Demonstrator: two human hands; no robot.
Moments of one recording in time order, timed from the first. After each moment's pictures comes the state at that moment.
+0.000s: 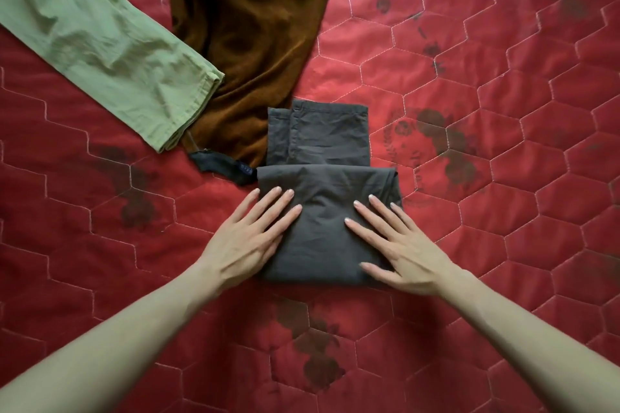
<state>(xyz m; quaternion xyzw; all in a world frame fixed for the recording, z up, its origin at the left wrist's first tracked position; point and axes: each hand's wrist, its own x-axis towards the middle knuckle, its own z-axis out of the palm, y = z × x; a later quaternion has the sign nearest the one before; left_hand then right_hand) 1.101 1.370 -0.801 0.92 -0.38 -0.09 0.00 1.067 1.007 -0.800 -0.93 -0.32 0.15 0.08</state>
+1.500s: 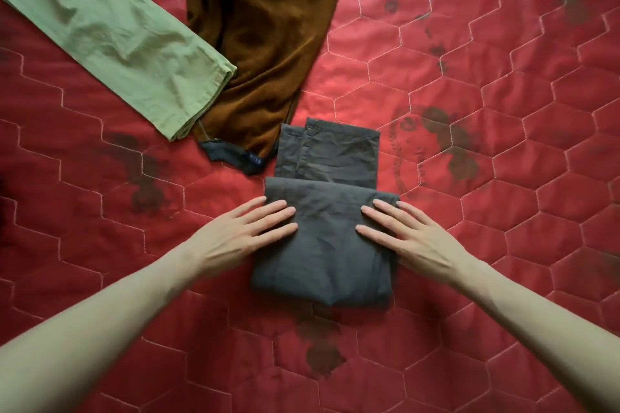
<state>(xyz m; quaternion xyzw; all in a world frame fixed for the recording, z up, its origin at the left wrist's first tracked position) 1.104 1.404 -0.771 0.84 -0.52 -0.16 0.00 1.071 0.992 -0.775 -0.90 -0.41 0.10 0.01</state>
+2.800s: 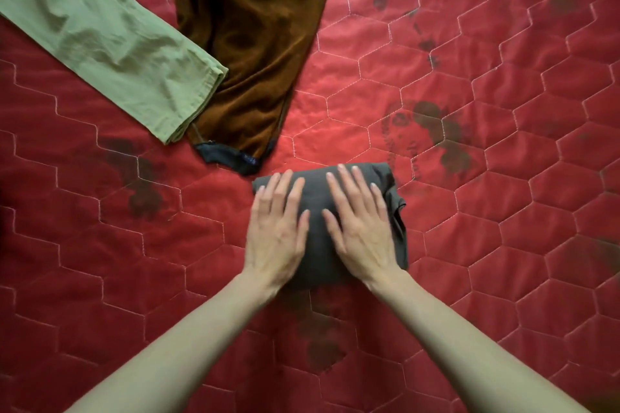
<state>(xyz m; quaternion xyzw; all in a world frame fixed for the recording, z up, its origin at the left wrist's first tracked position) 1.073 1.296 -0.760 0.97 -0.11 -0.04 0.20 1.066 1.116 -0.769 -0.98 -0.08 0.00 0.19</state>
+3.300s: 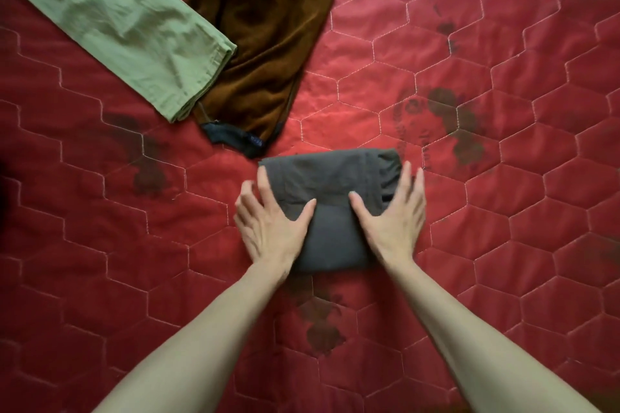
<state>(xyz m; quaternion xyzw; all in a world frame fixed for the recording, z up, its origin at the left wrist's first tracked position) 1.058 1.284 -0.781 0.96 0.21 -0.11 0.16 1.057 1.094 -0.790 -0.94 0.25 0.05 0.24</state>
